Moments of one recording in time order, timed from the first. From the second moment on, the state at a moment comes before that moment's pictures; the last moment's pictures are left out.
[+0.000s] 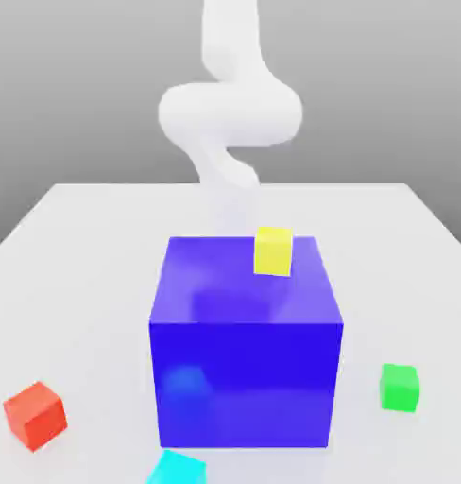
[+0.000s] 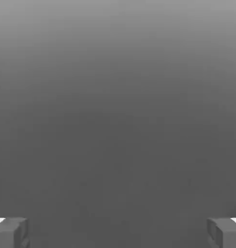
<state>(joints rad) -0.01 -0.71 -0.03 -2.31 0.01 2.33 0.80</state>
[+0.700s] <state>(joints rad) -0.17 0.06 -0.28 -2.41 0.17 2.61 0.75</state>
